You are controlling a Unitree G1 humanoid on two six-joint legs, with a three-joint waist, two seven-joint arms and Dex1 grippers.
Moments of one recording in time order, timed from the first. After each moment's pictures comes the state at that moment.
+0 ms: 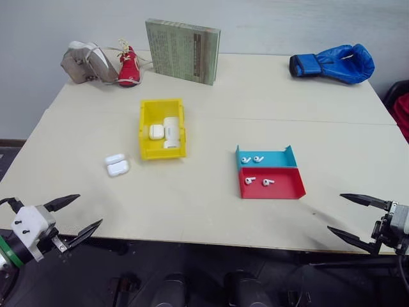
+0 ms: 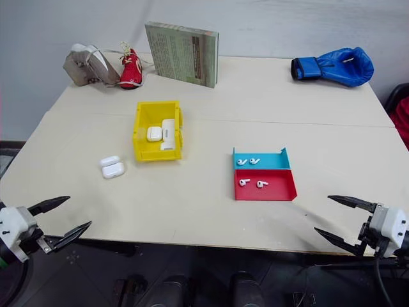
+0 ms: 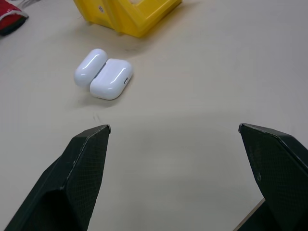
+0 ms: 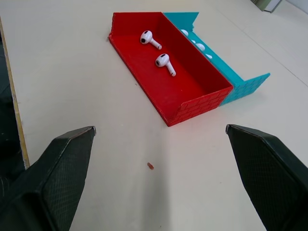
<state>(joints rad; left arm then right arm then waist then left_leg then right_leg) 0.37 0.69 0.61 -0.11 -0.38 -0.12 -0.94 0.13 -0.82 -0.47 0.29 0.50 -0.44 1.43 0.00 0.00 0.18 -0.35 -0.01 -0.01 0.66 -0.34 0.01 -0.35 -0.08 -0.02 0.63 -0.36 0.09</state>
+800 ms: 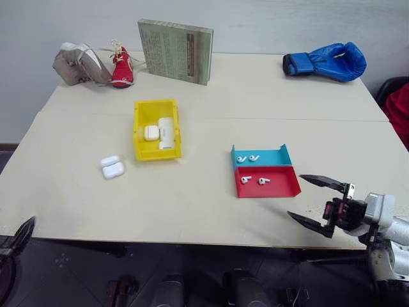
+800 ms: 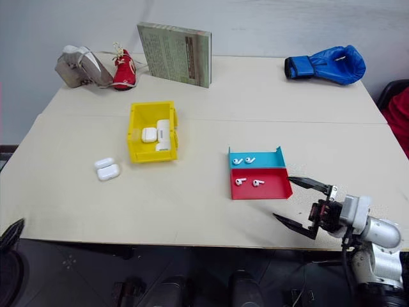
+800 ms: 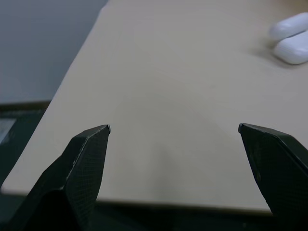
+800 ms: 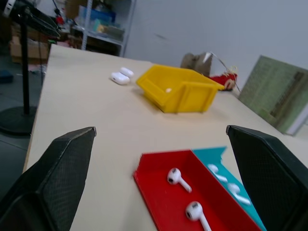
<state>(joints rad) 0.55 0.52 0.97 -0.23 -0.59 0.35 -0.51 -0.05 -0.58 -0.27 0.08 0.68 -0.41 1.47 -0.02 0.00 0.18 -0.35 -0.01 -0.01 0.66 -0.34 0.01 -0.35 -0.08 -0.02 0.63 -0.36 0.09</state>
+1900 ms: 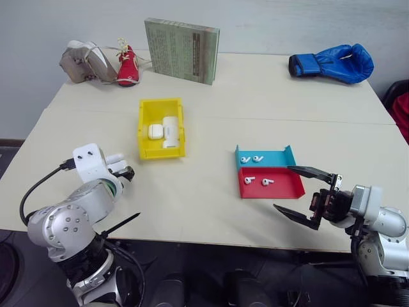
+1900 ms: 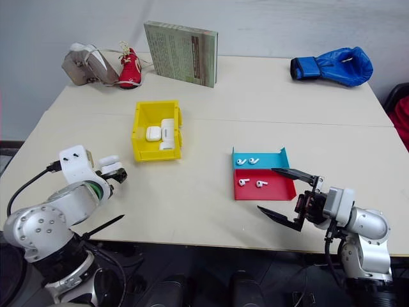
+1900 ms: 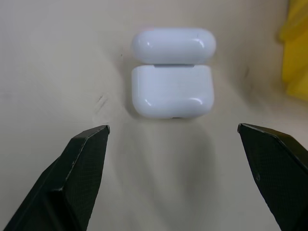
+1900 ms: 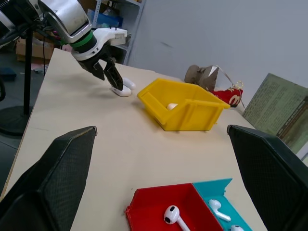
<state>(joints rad) -0.49 0.13 0.57 -0.56 -0.63 1.60 0.70 -0.05 -0.57 -0.24 -0.06 0.60 -0.34 1.32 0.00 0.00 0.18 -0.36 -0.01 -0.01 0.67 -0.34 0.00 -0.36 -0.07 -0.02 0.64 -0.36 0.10</state>
